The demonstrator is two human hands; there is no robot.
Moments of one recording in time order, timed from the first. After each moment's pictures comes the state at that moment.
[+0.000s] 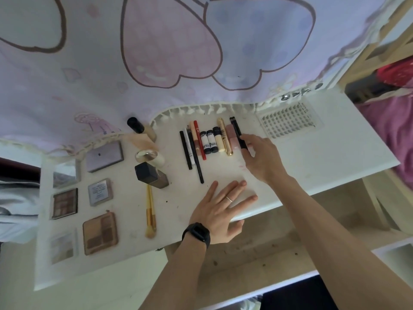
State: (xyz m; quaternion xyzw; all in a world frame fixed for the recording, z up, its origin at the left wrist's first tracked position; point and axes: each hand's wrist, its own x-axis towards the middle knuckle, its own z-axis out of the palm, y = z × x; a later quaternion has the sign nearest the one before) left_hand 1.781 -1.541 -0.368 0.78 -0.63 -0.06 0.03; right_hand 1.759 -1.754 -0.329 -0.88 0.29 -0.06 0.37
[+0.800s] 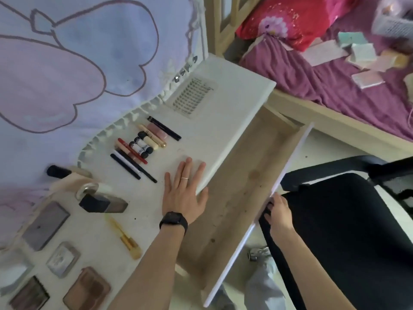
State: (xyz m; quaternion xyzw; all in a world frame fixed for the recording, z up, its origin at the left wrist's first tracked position) left_hand 1.783 -1.540 -0.356 0.76 -0.65 -0.09 0.01; right_hand 1.530 -1.575 -0.389 -0.18 0.73 -0.26 0.60
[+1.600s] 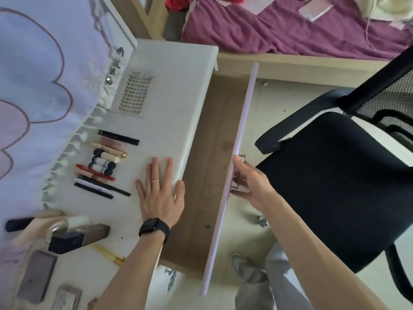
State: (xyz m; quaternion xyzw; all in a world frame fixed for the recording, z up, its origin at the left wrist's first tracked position) left_hand 1.788 -1.540 -0.358 0.74 -0.66 -0.09 0.00; right_hand 1.537 -1.577 -0.379 -0.09 0.59 -0.31 0.74
